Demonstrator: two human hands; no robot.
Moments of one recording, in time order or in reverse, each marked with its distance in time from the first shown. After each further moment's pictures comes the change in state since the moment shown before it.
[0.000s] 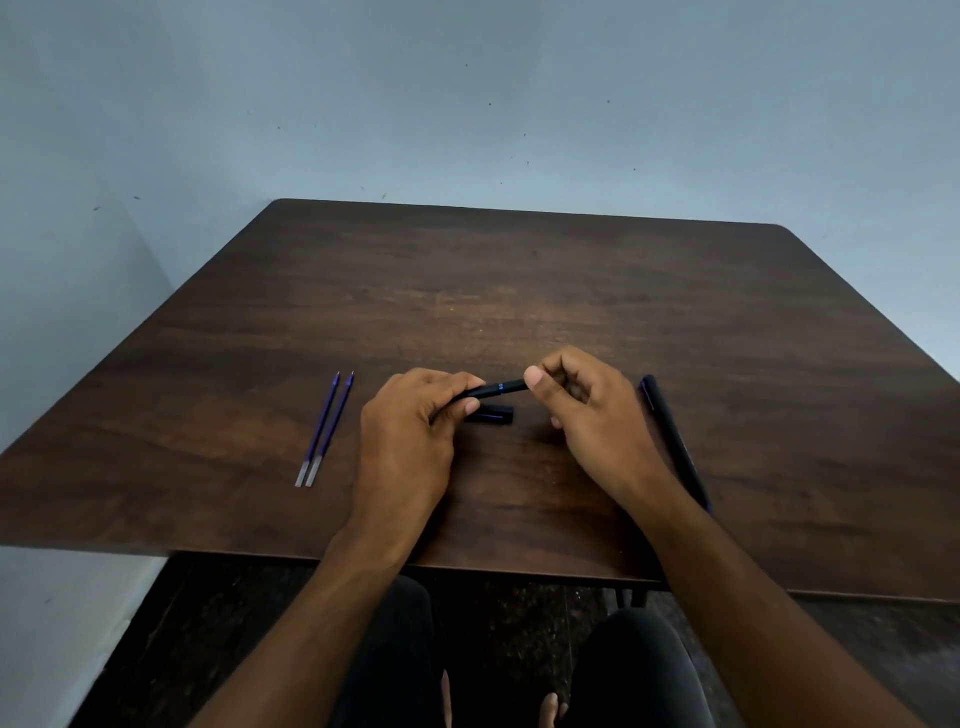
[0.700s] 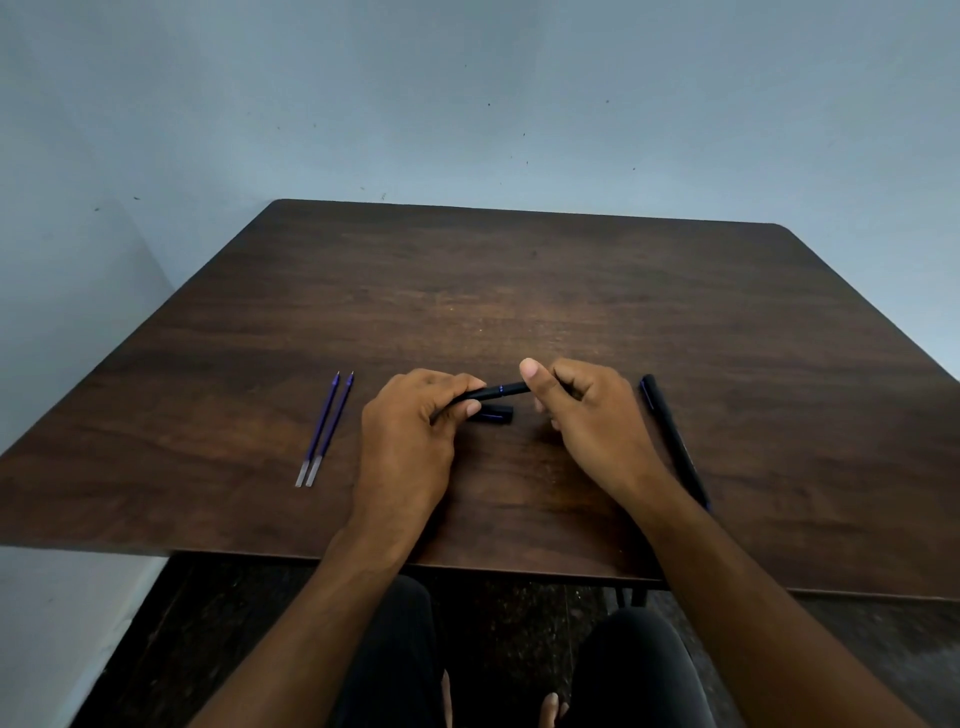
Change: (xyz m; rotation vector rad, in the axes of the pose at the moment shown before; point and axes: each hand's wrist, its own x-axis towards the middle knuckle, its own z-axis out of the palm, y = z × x) left_hand 0.000 -0.003 0.002 -0.047 0.017 0.017; right_hand 0.001 0.000 0.002 -0.051 0.015 0.011
